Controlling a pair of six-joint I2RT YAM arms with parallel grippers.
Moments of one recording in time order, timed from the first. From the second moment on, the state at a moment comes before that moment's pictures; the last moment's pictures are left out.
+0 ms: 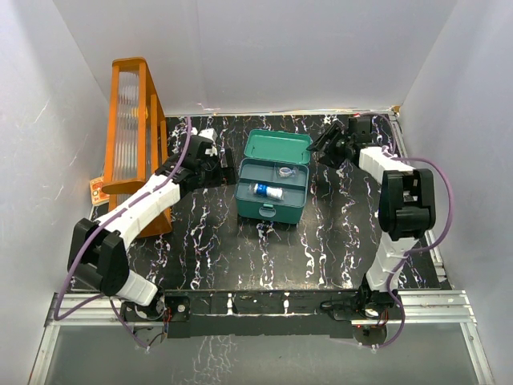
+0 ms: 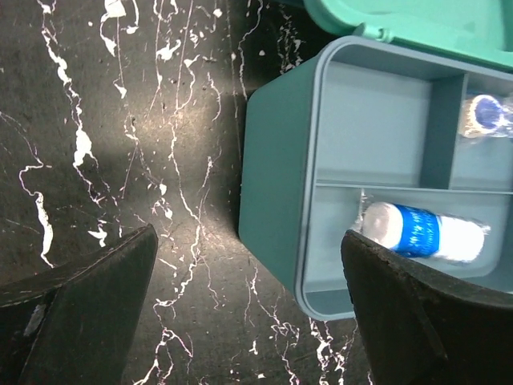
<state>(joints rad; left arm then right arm) -0.48 1.47 1.14 -0.43 -0.01 -0.49 0.02 1.89 1.31 -0.15 -0.38 0.74</state>
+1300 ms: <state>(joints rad) -0.47 1.54 1.18 -0.49 -0.10 -0.54 0.09 1.88 1.29 0.10 -0.58 0.68</state>
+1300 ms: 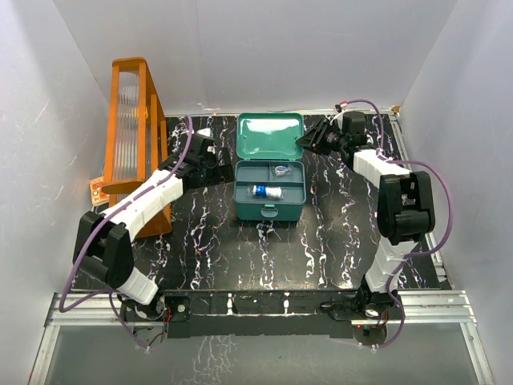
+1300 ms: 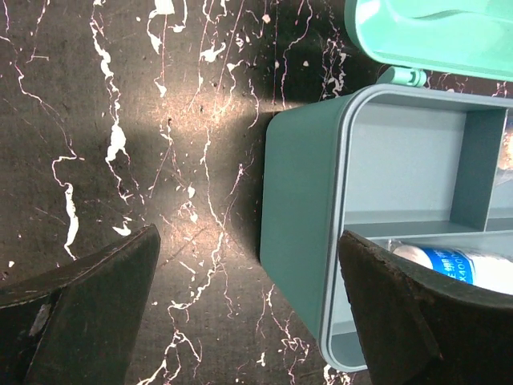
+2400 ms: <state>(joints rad) -0.44 1.49 1.38 -0.47 -0.21 -0.45 0.09 1.64 1.12 0.26 -0.71 0.30</state>
